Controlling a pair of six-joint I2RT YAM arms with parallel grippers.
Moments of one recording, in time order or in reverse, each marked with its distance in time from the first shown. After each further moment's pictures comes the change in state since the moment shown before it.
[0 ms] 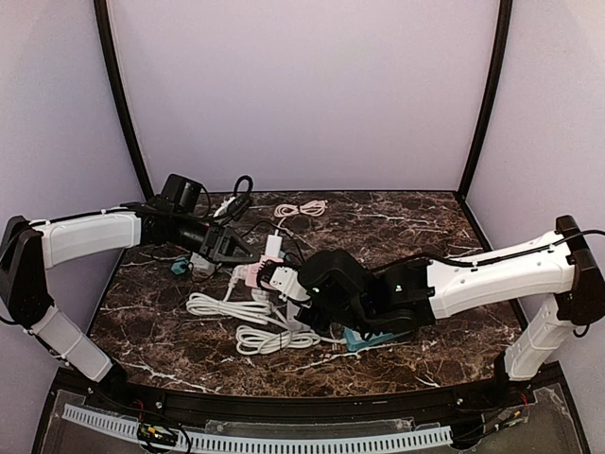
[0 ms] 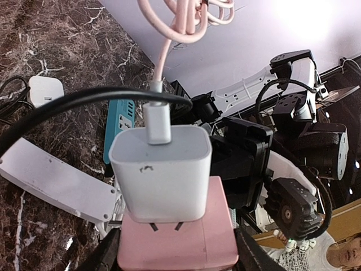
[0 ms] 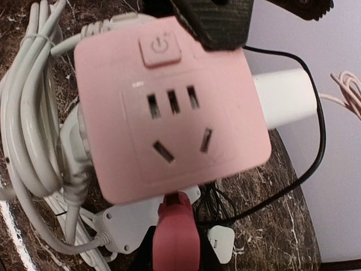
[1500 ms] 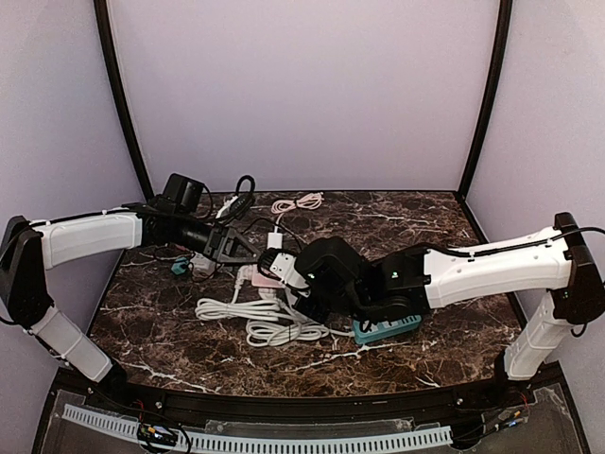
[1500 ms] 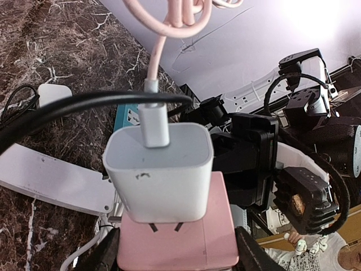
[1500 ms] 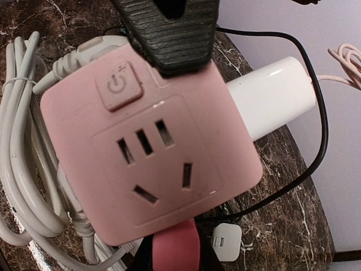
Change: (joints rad) left arm -0.013 -0.002 0.000 0.033 -0.050 0.004; right arm -0.053 0.021 0.066 -0.091 -0.032 0.093
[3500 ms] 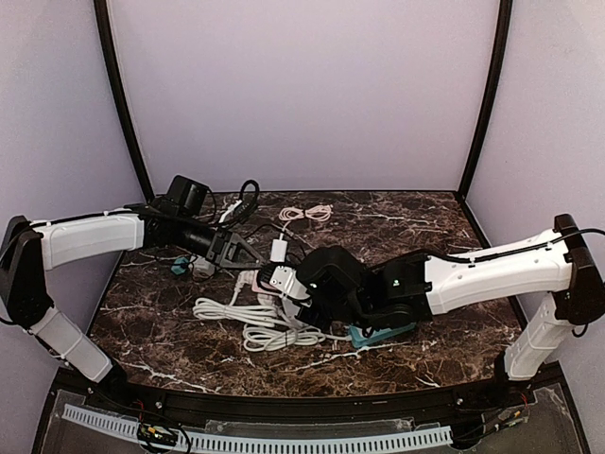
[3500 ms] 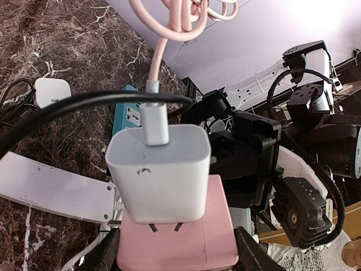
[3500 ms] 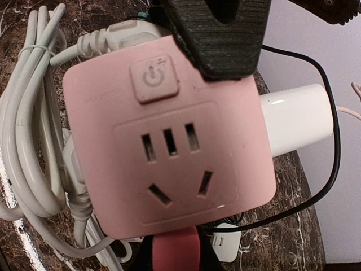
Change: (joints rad) left arm -0.033 0.000 0.000 -0.024 -0.010 0.027; right arm 0.019 -0.009 -0.040 0.022 -0.013 -0.076
